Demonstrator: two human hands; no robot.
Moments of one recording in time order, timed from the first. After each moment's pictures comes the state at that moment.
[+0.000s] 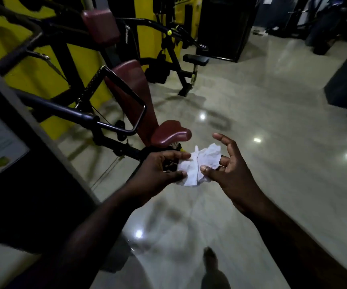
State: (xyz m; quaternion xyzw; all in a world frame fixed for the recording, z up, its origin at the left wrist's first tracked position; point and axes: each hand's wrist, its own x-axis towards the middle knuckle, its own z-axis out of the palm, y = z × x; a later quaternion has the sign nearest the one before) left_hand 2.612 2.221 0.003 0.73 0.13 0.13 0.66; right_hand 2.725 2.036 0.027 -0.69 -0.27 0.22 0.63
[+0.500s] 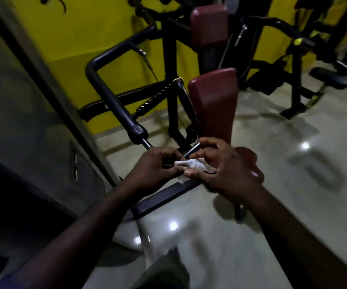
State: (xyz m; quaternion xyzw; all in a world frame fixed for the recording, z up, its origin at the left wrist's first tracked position) left_hand 2.704 2.364 0.022 0.78 0.37 0.27 0.42; right_hand 2.909 2.282 0.031 -0.66 -0.65 0.21 0.32
